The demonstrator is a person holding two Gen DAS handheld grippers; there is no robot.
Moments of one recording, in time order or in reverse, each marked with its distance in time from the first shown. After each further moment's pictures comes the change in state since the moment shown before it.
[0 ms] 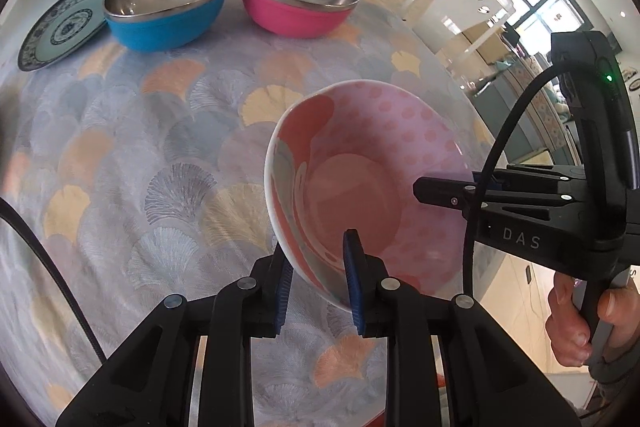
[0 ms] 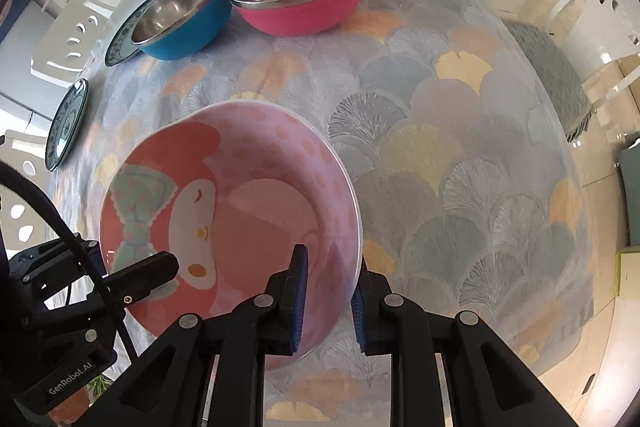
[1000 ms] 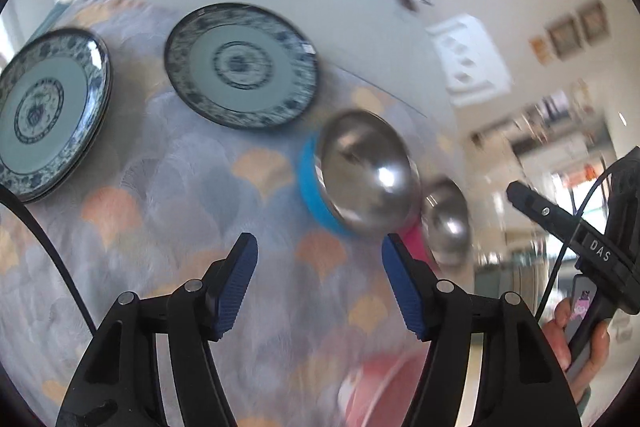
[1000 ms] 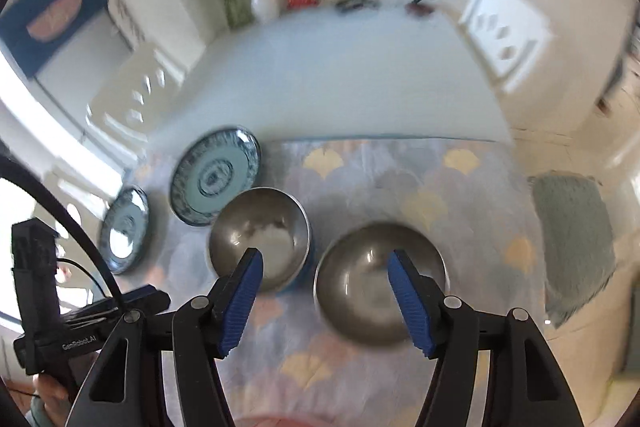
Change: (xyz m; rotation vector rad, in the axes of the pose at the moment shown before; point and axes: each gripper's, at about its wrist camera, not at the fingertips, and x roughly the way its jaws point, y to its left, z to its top) left arm -0.060 0.163 0.088 -0.683 -0.265 0.028; right arm -0.058 0.074 0.227 -0.276 -0.189 0.130
